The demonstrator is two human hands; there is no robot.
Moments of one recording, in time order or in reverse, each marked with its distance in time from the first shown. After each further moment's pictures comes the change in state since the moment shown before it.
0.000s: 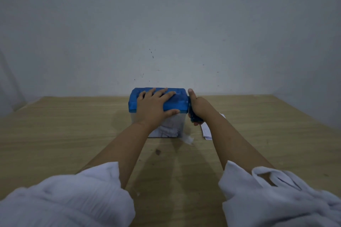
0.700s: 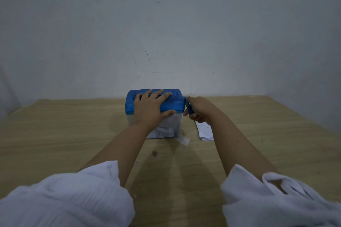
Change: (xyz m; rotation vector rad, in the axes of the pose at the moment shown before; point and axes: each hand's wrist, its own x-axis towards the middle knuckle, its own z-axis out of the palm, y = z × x) left_hand 0.003 0.001 0.005 0.041 0.033 -0.011; right_hand -0.018 -0.008 -0.020 0.032 -0.148 0.015
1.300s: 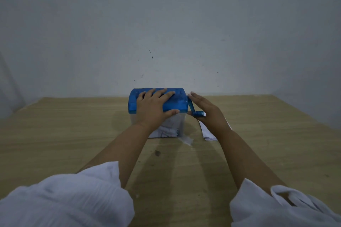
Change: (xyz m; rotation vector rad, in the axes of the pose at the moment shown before) left_hand -0.001 -0.001 0.001 -0.023 0.014 0.010; right_hand 0.023 0.070 -0.003 -0.277 0.246 -0.776
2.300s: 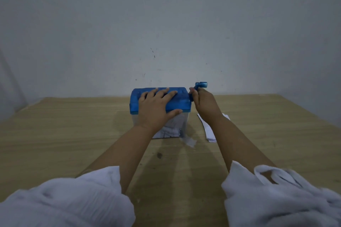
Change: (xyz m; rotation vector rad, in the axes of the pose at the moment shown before) left_hand 0.002 0.000 0.004 0.019 0.043 0.009; right_hand 0.049 -0.019 0.014 -0.104 0.096 0.145
